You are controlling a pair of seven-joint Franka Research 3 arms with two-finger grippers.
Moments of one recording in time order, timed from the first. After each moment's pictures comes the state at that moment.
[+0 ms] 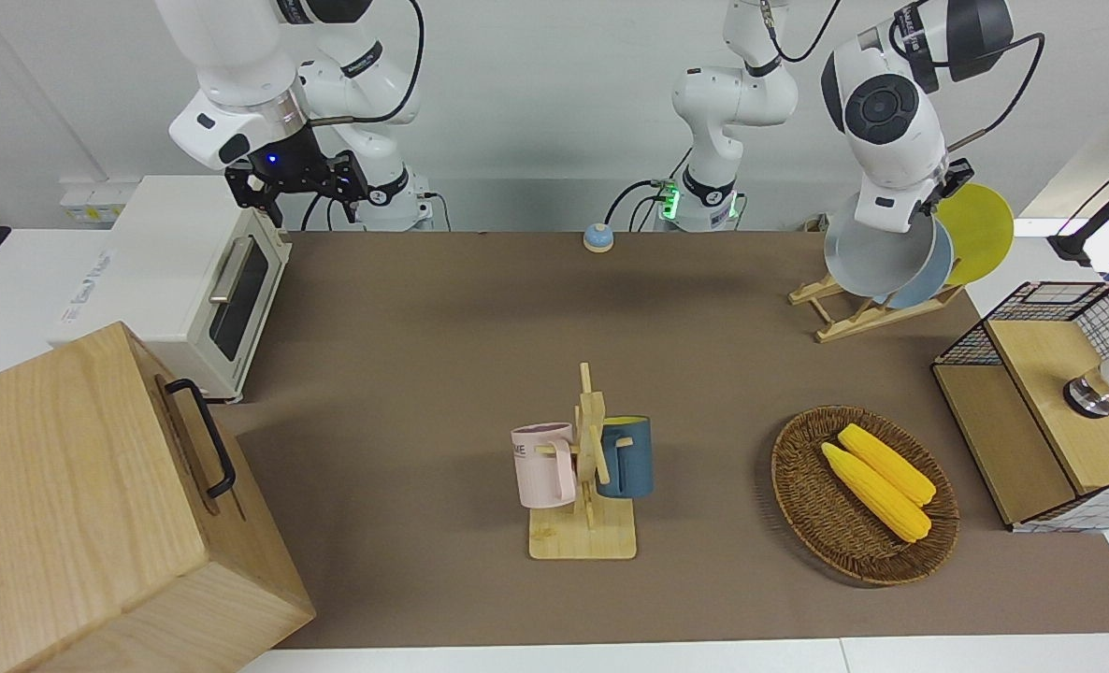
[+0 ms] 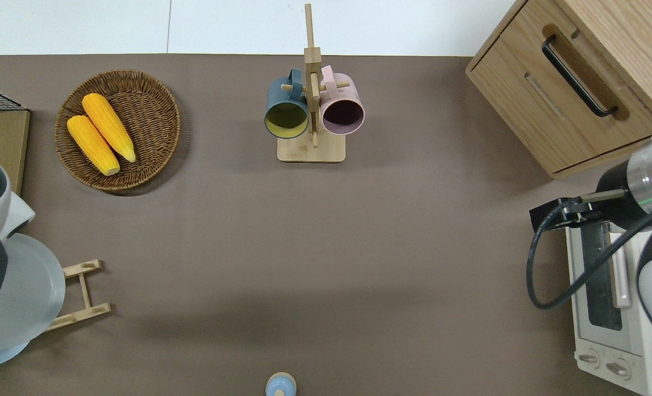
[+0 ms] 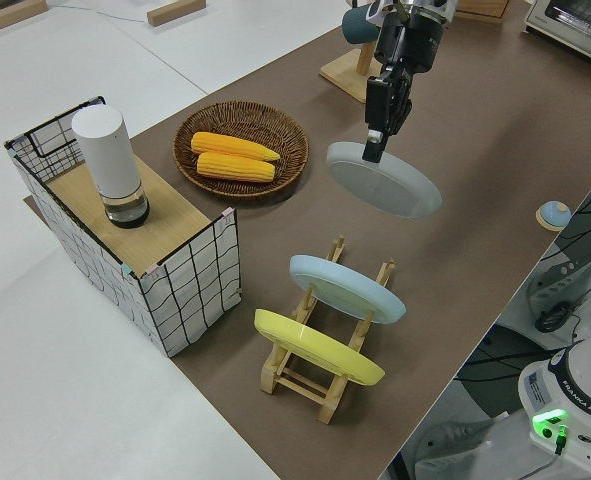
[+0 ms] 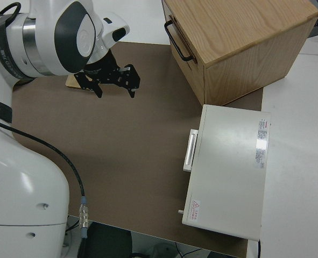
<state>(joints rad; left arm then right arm) -0.16 -0.10 0.08 -1.90 0.75 1.40 -0.18 -0.26 0.02 0.38 -1.48 -0.03 1.38 0.04</state>
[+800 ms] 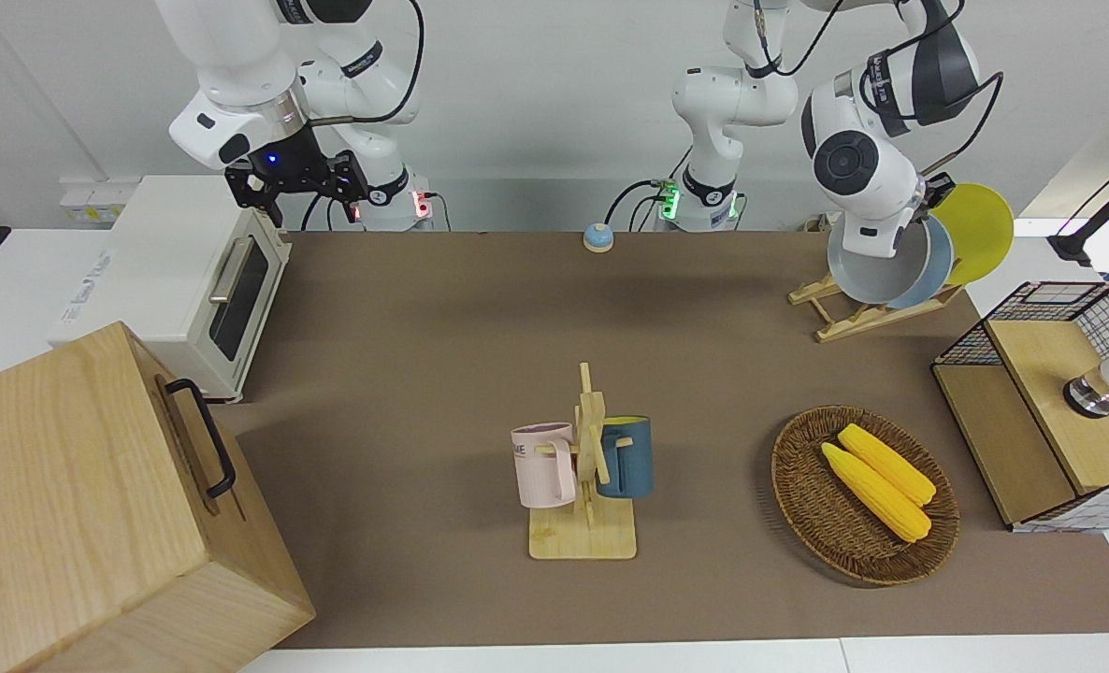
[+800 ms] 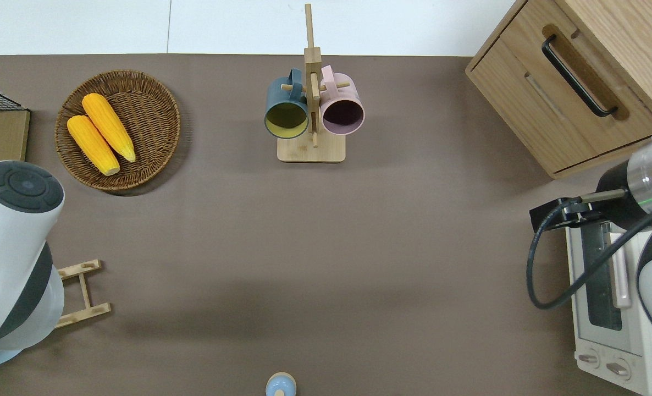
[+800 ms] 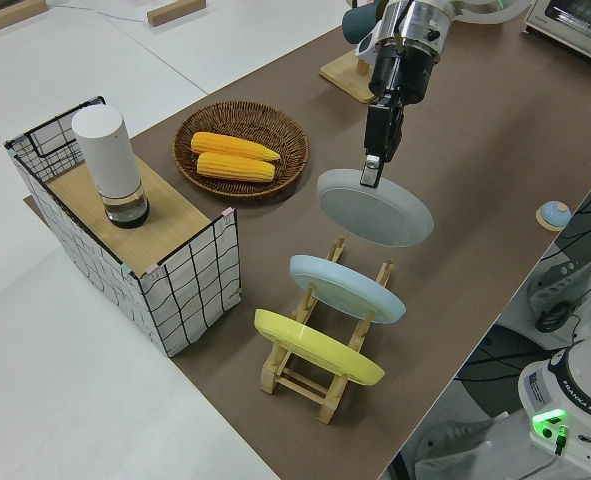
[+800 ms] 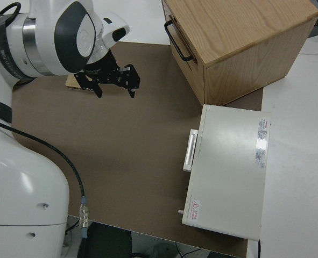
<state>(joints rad) -0.17 -0.07 0.07 -2.00 0.81 1.40 -0.36 -0.26 0.02 0.38 -1.48 -0.03 1.38 0.04</state>
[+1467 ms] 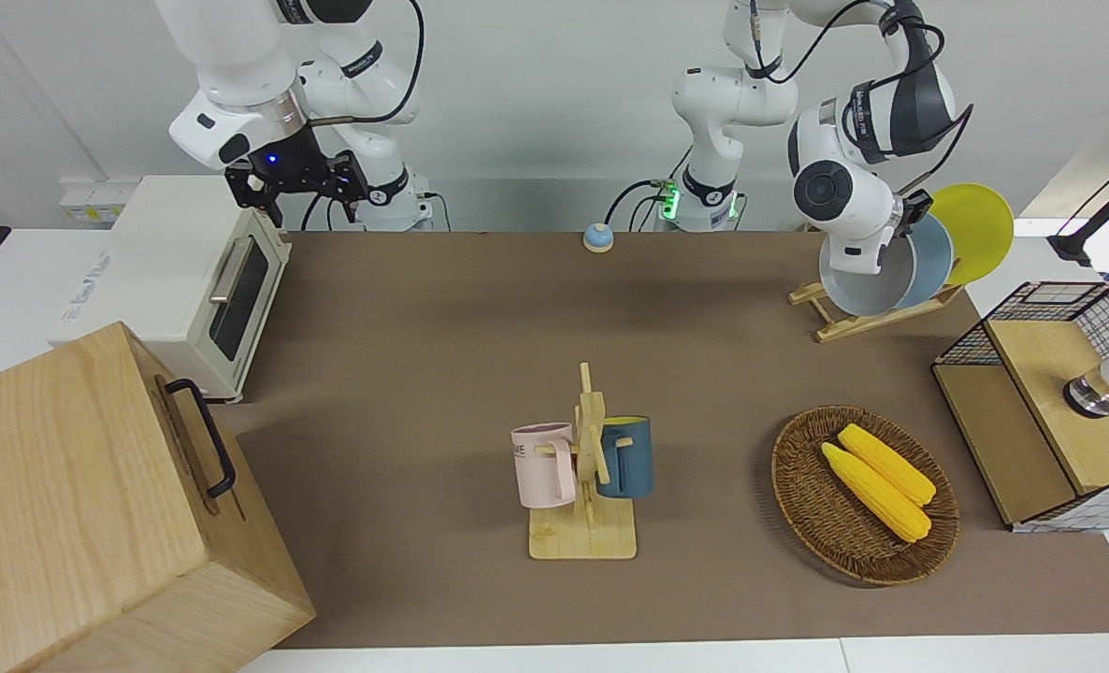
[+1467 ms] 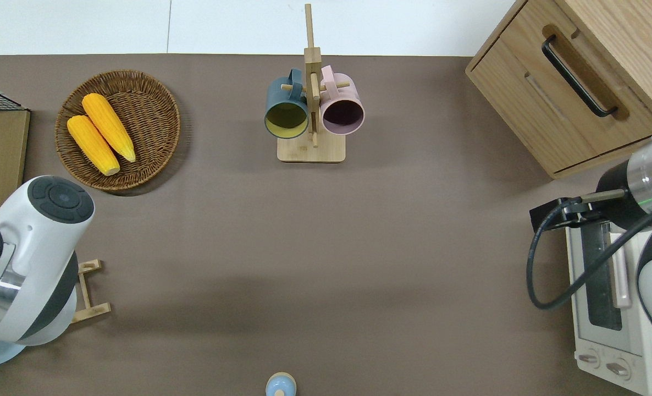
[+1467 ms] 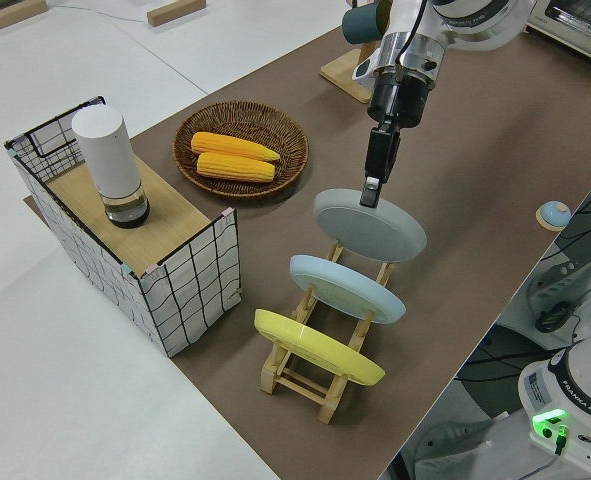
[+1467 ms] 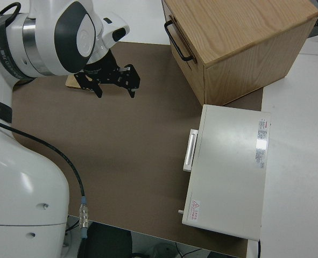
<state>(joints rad) -0.17 -0.06 0.07 -2.09 0.81 1.46 -0.50 -0.26 0.02 0.38 -1.48 -0.03 1.38 0.04</state>
